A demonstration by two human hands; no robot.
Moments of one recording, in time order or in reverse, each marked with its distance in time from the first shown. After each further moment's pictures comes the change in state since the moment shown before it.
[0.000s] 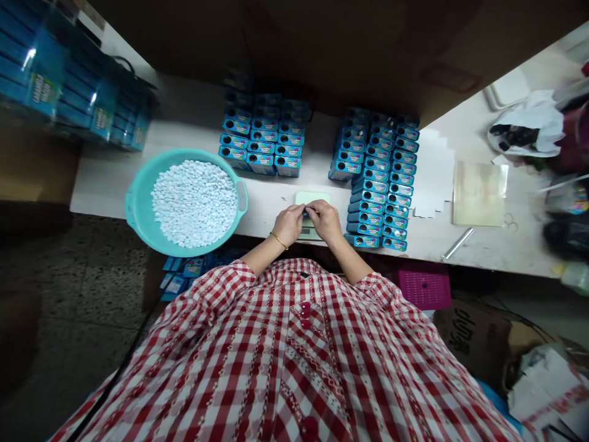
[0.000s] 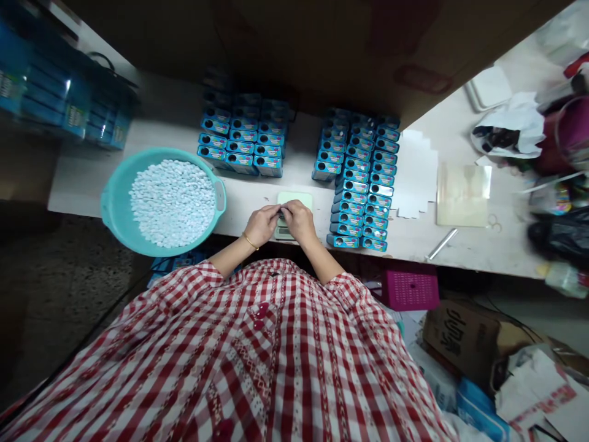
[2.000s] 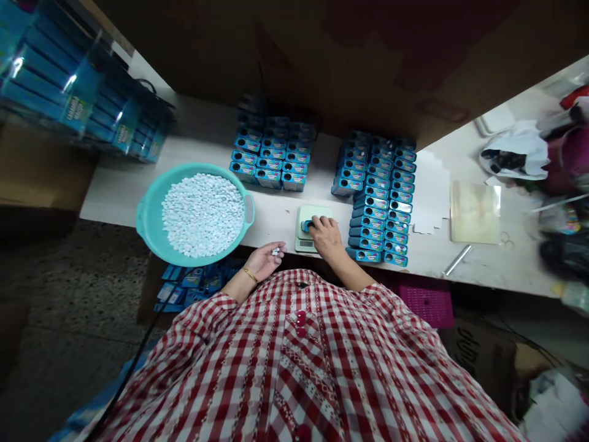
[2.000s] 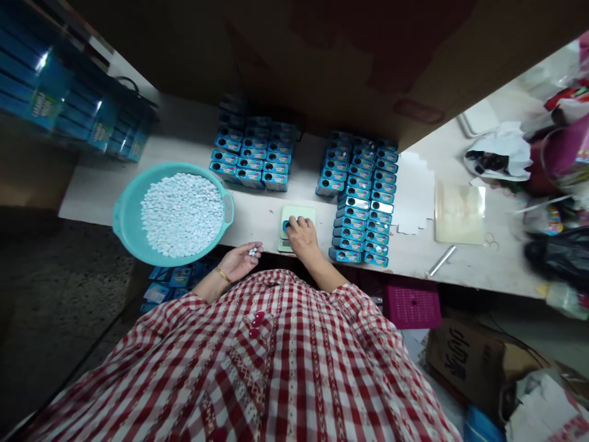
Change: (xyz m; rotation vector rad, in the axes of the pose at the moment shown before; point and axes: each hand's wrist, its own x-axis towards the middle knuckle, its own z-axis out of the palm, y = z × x) left_hand -0.069 -0.043 -0.020 -1.777 -0.048 -0.998; right_hand -0.008 -0.008 -0.005 -0.765 -0.290 -0.263
